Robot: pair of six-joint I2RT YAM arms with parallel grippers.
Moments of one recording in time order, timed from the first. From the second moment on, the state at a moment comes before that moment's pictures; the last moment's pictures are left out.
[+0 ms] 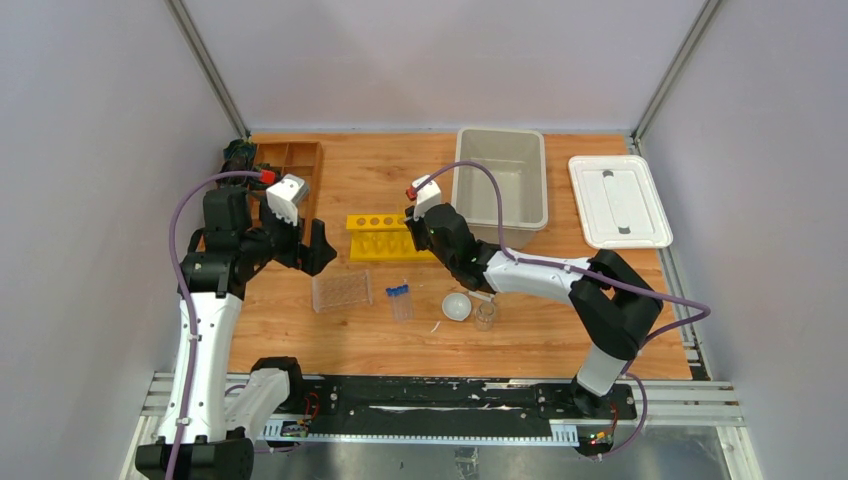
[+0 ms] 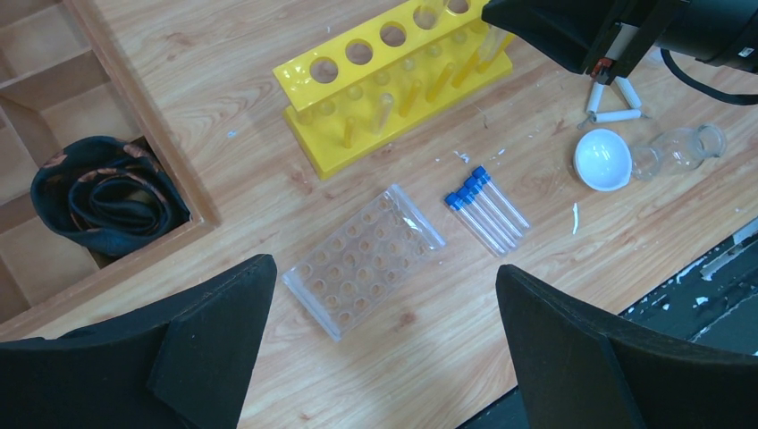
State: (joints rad) left arm 0.05 0.88 1.07 -0.87 0.55 0.25; right arm 0.91 1.70 1.03 0.39 0.31 0.07
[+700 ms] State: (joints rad) left arm 0.05 0.86 1.07 -0.87 0.55 0.25; right arm 0.91 1.70 1.00 0.45 0.31 0.08
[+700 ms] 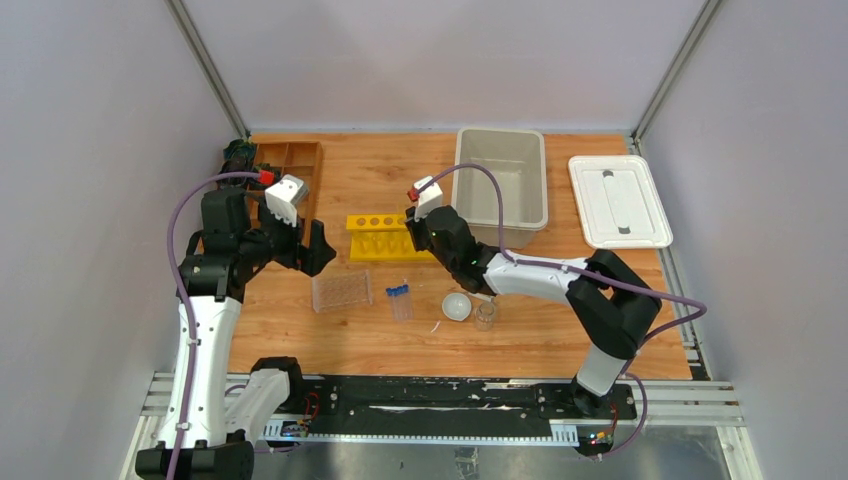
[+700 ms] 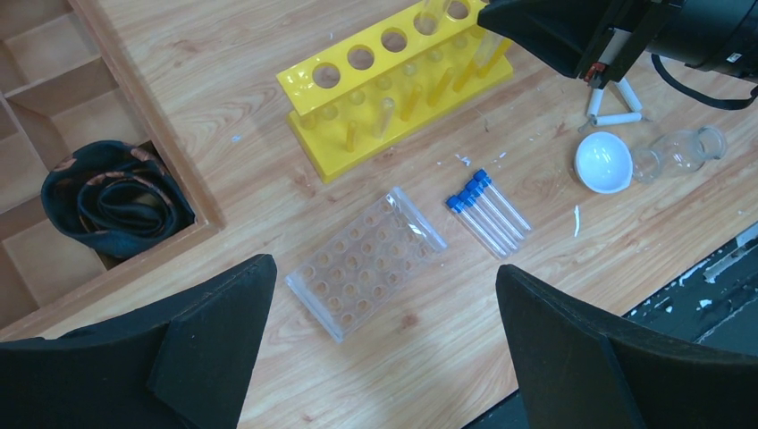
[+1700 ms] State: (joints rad) left arm 0.05 0.86 1.06 -0.86 0.54 0.25; right arm 0.91 1.62 0.96 0.46 0.31 0.05
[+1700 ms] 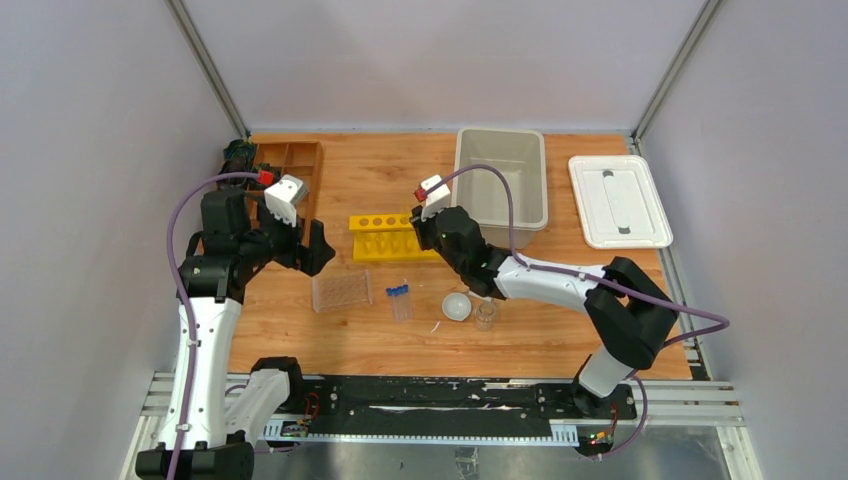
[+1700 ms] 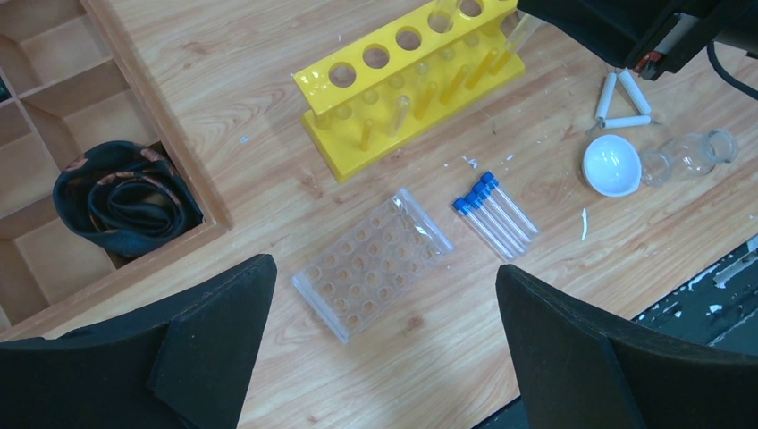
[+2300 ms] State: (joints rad) left arm 0.05 0.86 1.05 -0.86 0.53 0.25; right arm 0.91 1.67 0.96 0.49 0.31 0.04
